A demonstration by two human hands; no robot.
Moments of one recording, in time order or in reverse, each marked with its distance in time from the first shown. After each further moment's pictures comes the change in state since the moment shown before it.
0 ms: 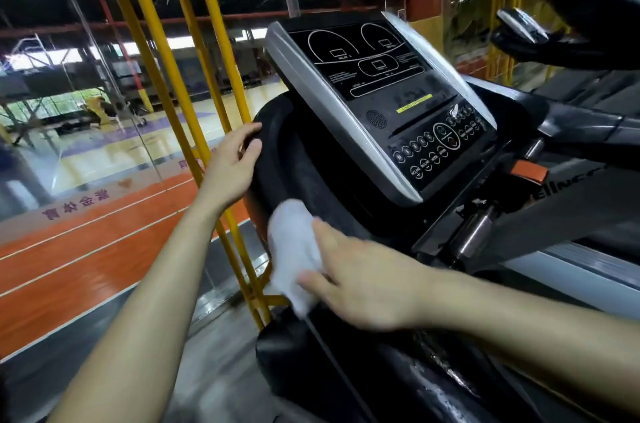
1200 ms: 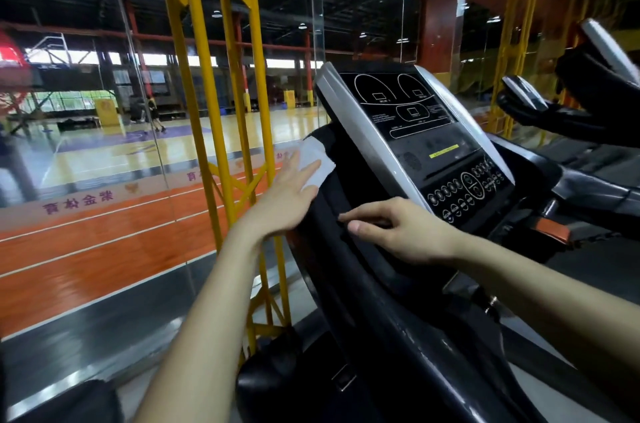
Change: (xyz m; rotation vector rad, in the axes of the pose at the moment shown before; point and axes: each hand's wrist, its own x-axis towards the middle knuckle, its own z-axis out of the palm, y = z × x) left_hand -0.014 0.016 -0.008 0.150 -0.323 -0.014; right_hand 0.068 0.036 -0.048 0.247 0.261 -0.031
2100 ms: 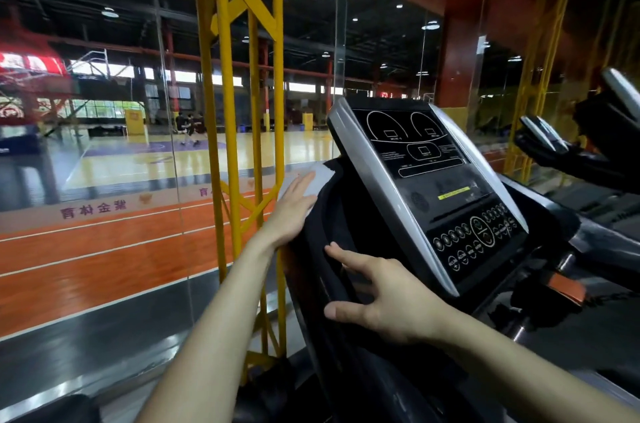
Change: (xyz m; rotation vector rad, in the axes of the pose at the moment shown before) left_hand 0.047 -0.013 0.006 -0.370 0.151 -0.035; right_hand -0.001 0.000 0.025 0.080 -0.075 -0.068
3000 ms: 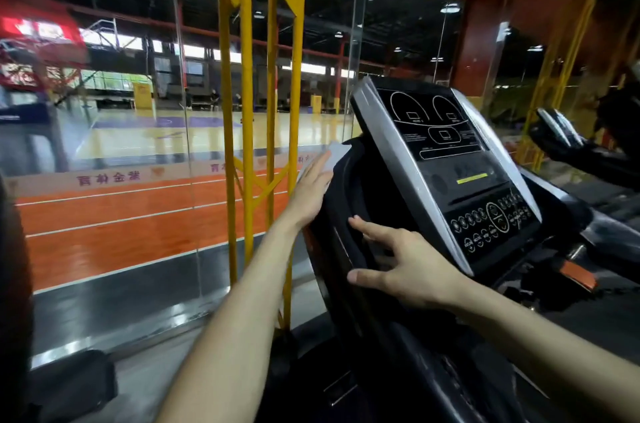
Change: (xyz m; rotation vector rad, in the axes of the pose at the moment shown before) left_hand -0.006 -0.021 0.010 -0.195 0.127 0.026; right_hand 0.001 -0.008 0.002 -0.075 0.040 0.040
